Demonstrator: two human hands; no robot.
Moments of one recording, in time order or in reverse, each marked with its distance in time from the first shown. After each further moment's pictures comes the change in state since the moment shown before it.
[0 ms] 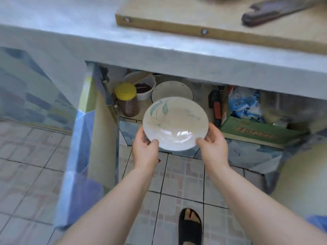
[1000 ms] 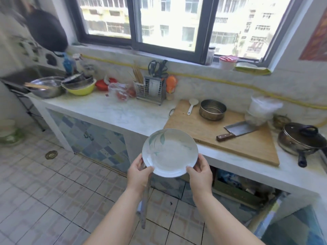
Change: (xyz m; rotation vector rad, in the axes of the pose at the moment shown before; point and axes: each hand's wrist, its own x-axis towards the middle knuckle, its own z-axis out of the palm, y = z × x) left_hand -0.222 0.348 -0.124 -0.174 0.033 0.077; right_hand -0.218 -0.352 -0.006 0.121 -0.185 -0.052
